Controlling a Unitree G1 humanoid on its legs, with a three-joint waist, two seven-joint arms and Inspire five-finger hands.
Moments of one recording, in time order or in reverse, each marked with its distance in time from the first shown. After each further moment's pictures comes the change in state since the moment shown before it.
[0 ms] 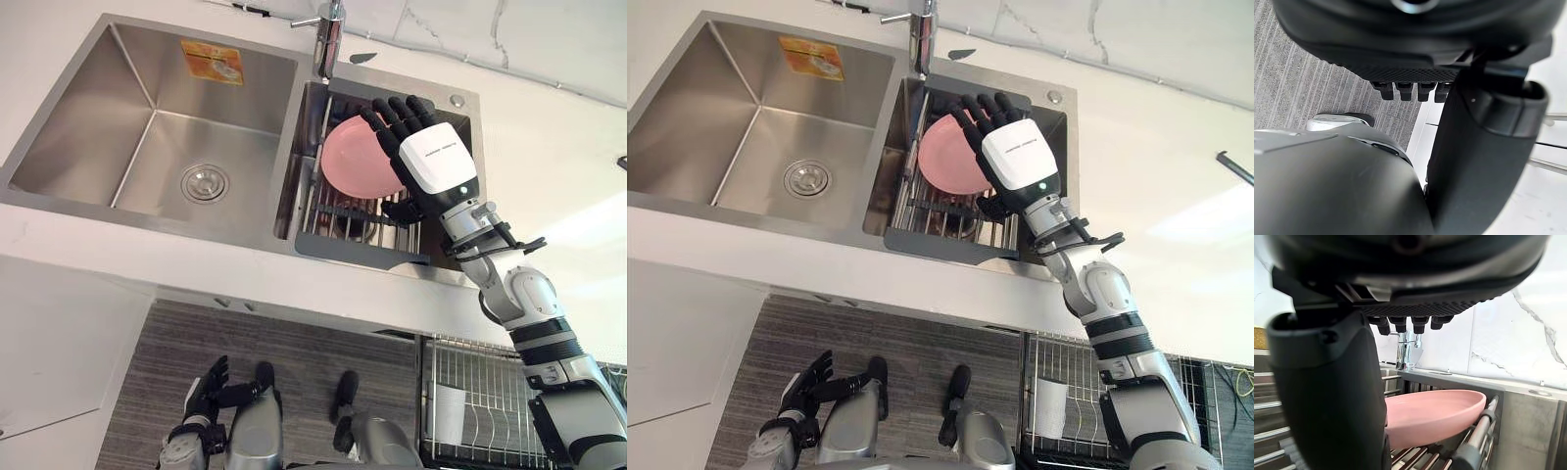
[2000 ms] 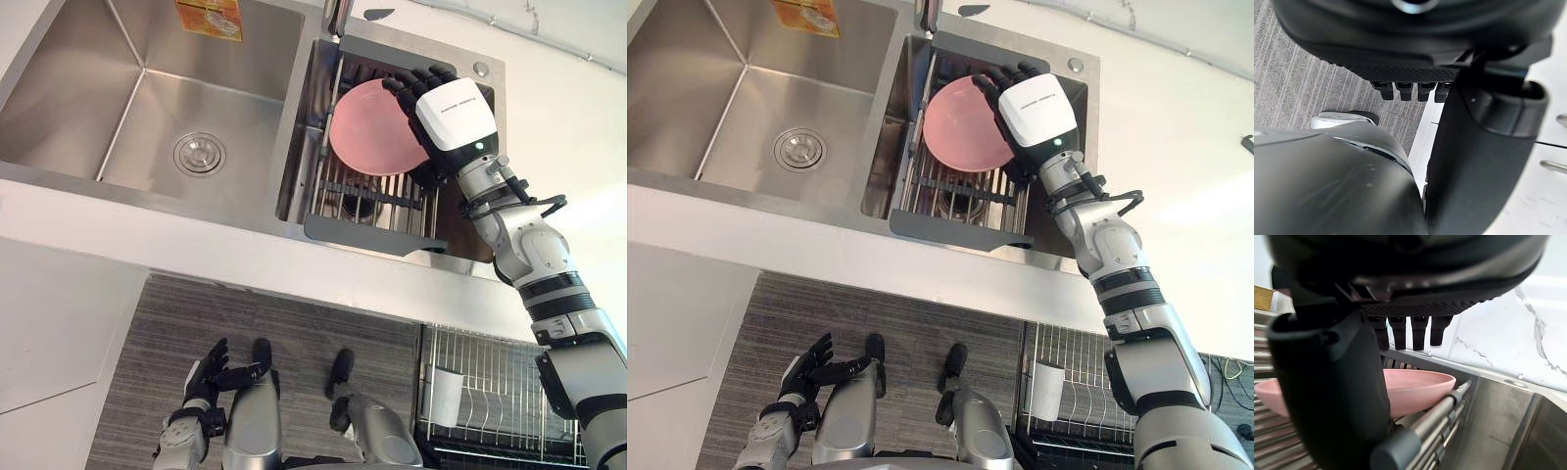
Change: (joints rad) left arm -0.052 0.006 0.014 -0.034 -0.004 0.004 -0.001; right arm -0.243 -0.077 0.071 0.229 -0.005 0.072 -0.006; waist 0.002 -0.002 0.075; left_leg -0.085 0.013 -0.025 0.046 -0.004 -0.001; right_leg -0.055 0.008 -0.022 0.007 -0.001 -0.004
